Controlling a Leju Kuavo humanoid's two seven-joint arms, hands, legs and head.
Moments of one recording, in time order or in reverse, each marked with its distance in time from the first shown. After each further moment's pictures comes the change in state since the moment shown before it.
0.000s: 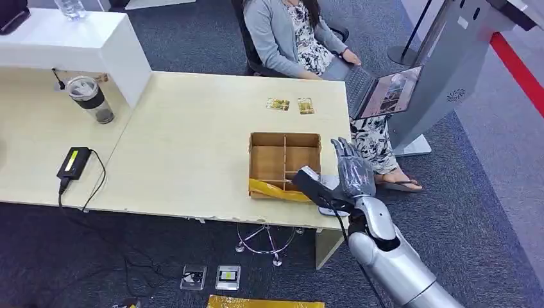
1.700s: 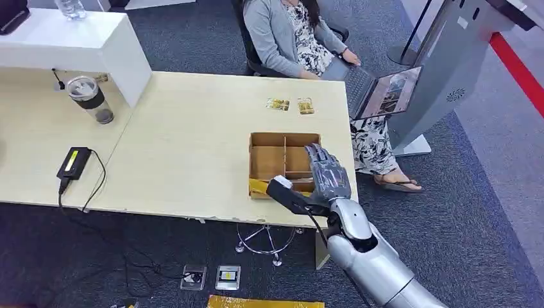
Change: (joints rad) left arm 0.001 0.002 0.000 0.000 0.012 0.008 0.002; right arm -0.030 0.096 0.067 0.052 0.064 0.074 0.021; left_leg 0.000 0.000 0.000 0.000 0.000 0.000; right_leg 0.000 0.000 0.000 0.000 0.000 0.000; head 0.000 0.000
